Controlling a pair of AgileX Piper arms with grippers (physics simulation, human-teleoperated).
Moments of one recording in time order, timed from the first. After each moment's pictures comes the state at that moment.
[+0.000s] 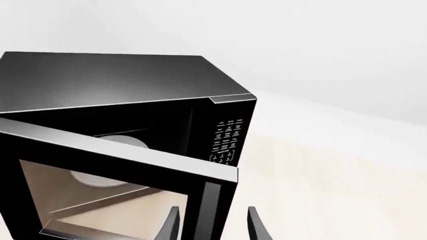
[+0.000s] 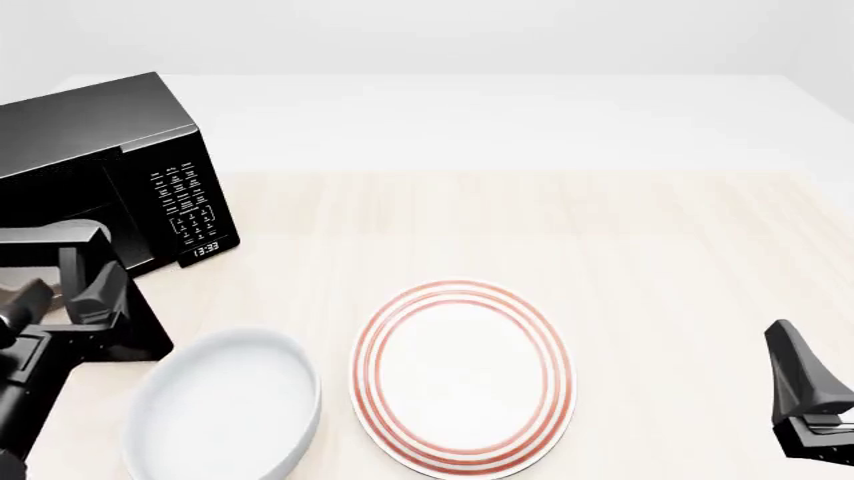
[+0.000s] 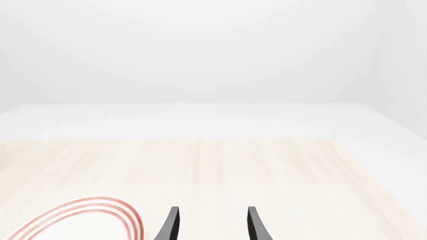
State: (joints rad) left arm 0.14 1.28 0.00 -1.18 -0.17; right arm -0.01 0.03 0.00 -0.02 0.00
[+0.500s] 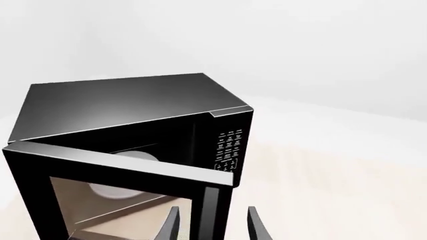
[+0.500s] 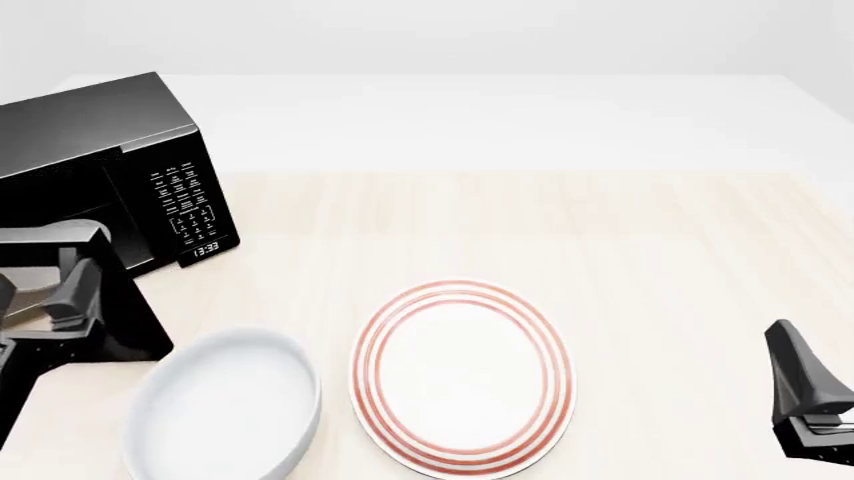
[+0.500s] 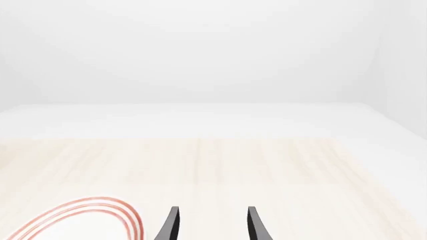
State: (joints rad) left arm 0.16 0.92 0.00 -0.86 -0.09; right arm -0.01 0.02 0.00 -0.02 0.00
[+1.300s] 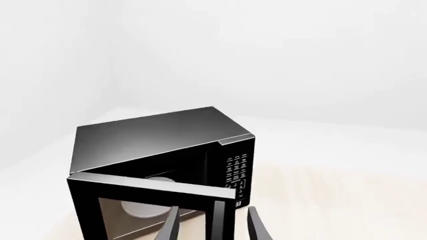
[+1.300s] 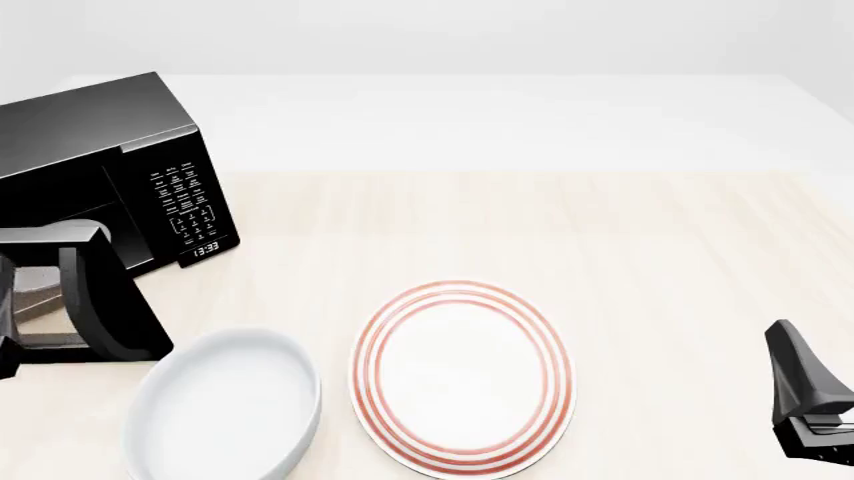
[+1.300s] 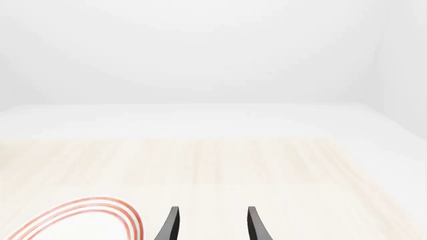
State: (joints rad) left arm 0.19 0.24 -0.15 -0.13 -0.01; right arm -0.01 0.02 0.00 -0.02 0.00
